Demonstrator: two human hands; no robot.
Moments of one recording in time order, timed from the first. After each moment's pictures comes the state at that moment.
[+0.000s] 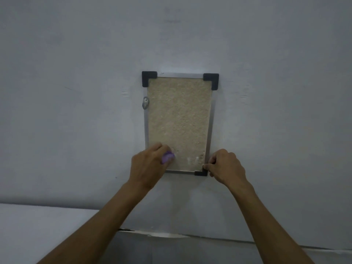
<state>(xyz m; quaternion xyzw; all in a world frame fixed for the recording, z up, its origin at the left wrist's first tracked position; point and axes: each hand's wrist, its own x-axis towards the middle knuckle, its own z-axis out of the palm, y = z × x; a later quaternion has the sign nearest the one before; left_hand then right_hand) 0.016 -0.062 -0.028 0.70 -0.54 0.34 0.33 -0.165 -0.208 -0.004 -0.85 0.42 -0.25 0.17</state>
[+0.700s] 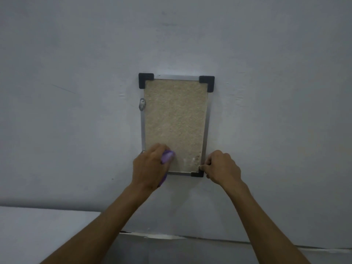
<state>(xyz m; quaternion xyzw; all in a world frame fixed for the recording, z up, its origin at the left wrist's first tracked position) 0.009 -0.075 -0.031 0.69 -0.50 0.32 0.40 -0.165 -0.204 -0.002 -0.86 0.44 -0.23 0.15</state>
